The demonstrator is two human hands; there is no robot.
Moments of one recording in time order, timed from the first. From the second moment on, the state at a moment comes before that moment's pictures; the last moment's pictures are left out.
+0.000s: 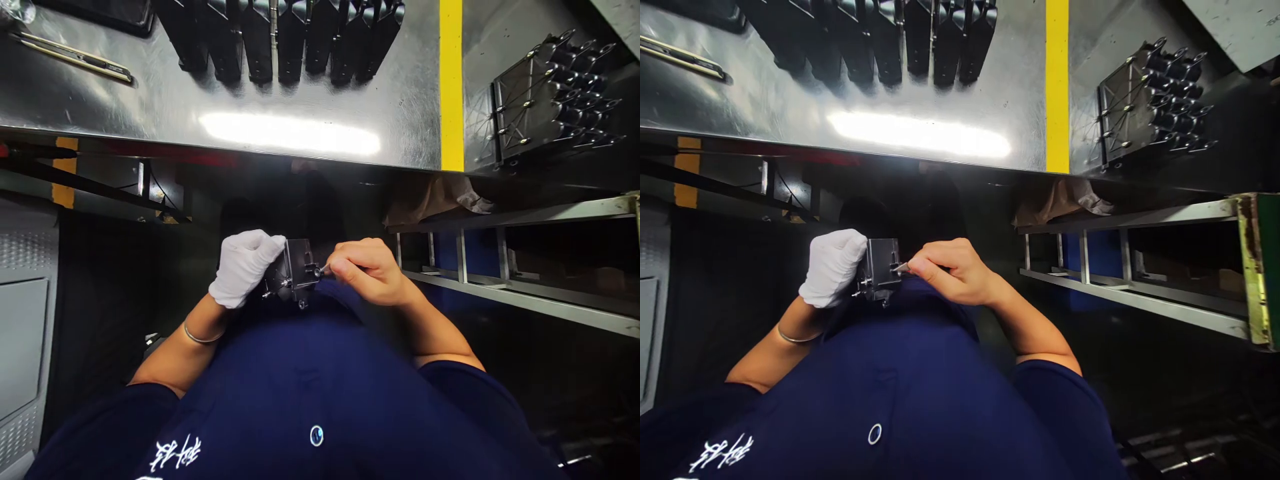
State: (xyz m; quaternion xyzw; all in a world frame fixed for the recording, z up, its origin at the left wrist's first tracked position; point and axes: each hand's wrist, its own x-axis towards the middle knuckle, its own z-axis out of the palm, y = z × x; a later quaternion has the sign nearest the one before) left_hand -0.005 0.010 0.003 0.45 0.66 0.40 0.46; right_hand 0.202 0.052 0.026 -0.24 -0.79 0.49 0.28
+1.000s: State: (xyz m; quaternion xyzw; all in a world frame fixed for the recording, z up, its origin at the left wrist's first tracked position) left_hand -0.005 0.005 -0.005 0.53 0.65 0.36 0.41; right_hand 0.212 0.058 0.025 -0.20 -0.79 0.54 0.20
